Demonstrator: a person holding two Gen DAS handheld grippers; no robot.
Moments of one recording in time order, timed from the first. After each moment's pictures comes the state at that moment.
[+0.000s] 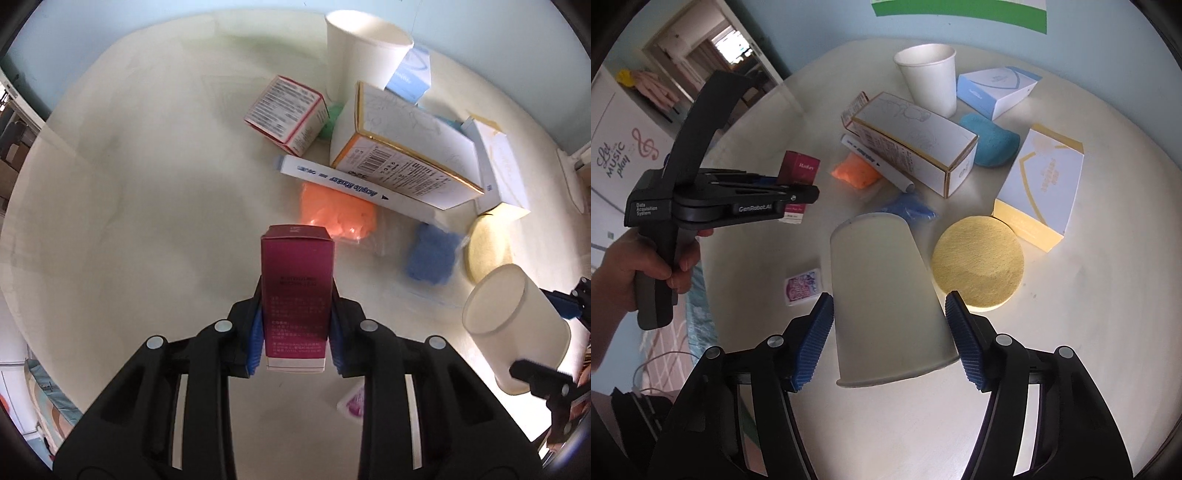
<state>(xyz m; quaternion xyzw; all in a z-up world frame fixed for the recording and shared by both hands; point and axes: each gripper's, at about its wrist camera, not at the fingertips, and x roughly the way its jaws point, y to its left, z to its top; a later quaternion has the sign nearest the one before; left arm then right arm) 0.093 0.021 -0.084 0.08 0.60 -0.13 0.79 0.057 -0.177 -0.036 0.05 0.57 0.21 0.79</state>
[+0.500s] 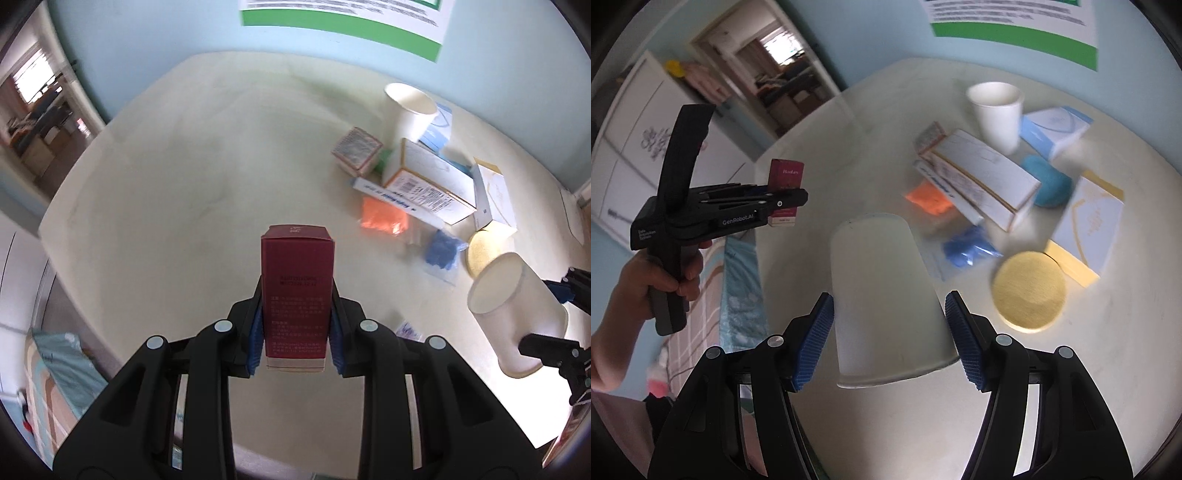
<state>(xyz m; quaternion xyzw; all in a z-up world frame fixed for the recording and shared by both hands) 0.030 0.080 -0.020 0.05 0.54 -0.05 0.84 0.059 -0.146 -0.007 0.05 0.53 0.33 0.78</state>
